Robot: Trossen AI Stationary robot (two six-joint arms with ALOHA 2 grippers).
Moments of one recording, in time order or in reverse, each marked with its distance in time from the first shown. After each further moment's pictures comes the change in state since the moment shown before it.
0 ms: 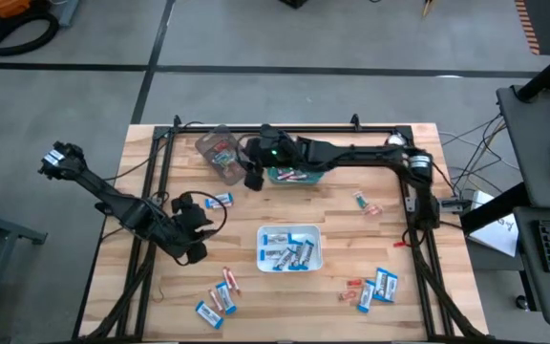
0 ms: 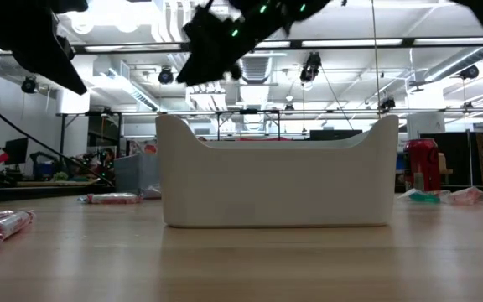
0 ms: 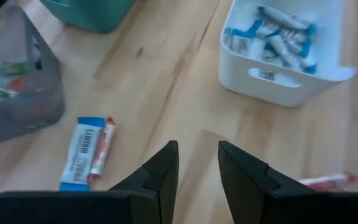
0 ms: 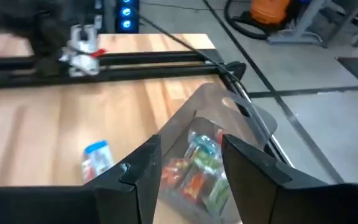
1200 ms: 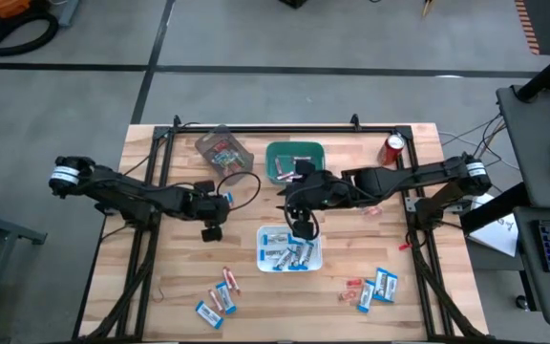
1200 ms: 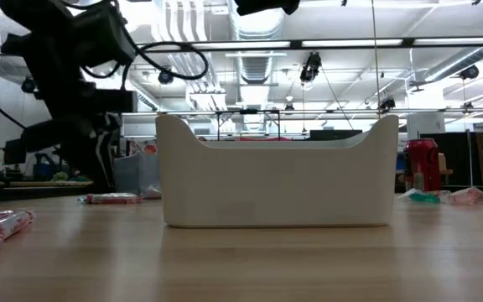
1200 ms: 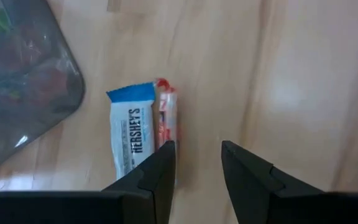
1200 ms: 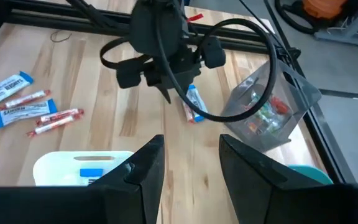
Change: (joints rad) left arm 0.489 0.266 -0.170 0.254 0.245 0.607; right arm 0.323 -0.384 -0.205 -0.334 0.120 0.077
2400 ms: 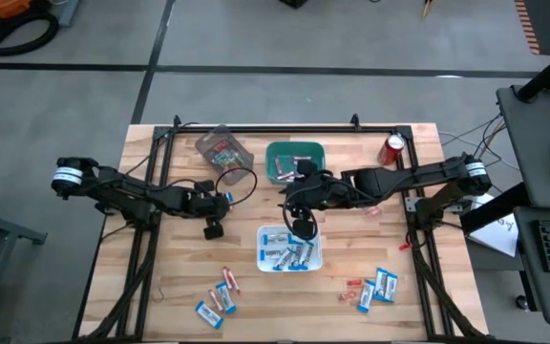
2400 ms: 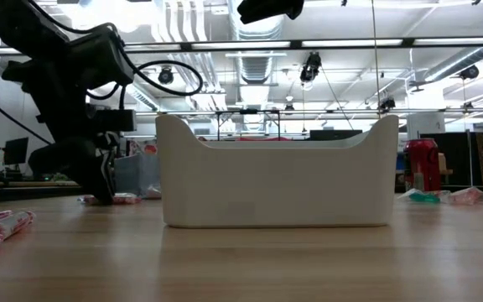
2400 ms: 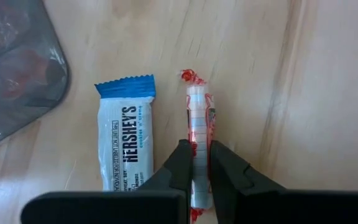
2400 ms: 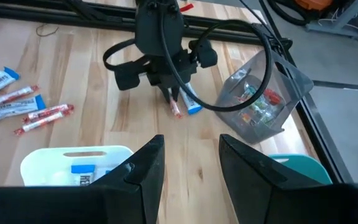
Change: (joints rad) left arm 0.060 0.045 -0.118 0.209 0.052 0.011; right arm 0.001 0.000 -0.020 -0.008 0.033 0.019
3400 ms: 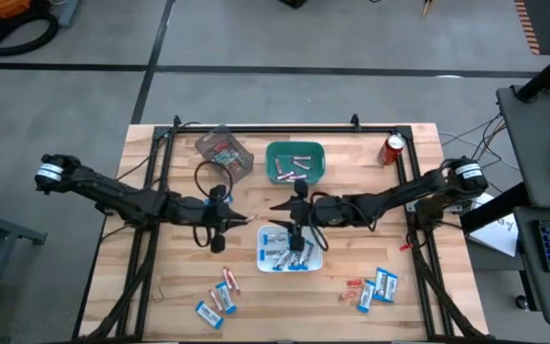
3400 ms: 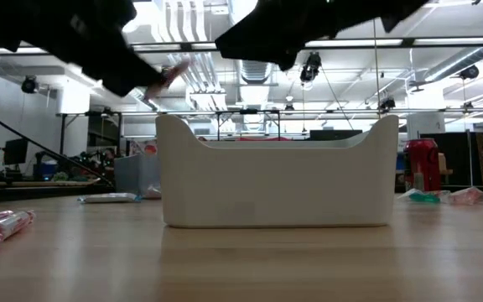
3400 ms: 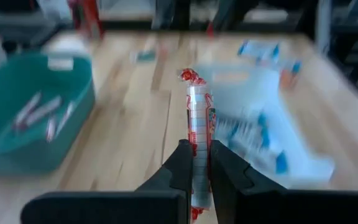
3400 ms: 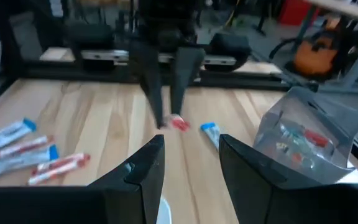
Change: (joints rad) left arm -0.194 -0.260 -0.003 0.522 0.036 0.059; right arm 0.033 0.045 -0.533 0.975 -0.009 -0.019
